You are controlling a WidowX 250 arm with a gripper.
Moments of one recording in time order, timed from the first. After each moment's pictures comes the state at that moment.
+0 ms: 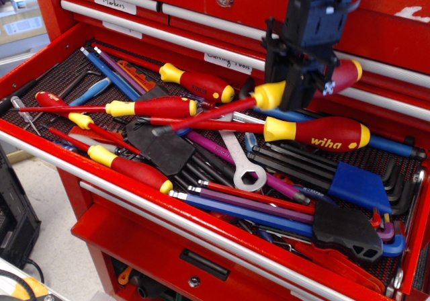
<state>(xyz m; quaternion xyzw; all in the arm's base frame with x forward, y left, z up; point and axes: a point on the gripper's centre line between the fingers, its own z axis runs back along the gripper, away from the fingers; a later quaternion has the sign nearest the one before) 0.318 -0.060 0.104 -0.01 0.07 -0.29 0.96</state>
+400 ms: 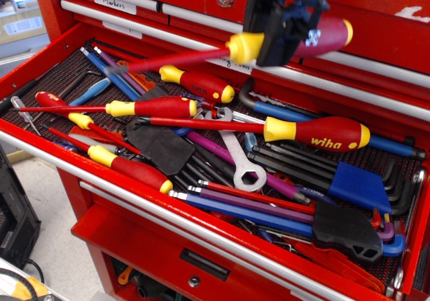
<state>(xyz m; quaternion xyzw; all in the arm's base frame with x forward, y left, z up) 0.301 -0.043 0.158 0.03 0.09 -0.31 0.95</state>
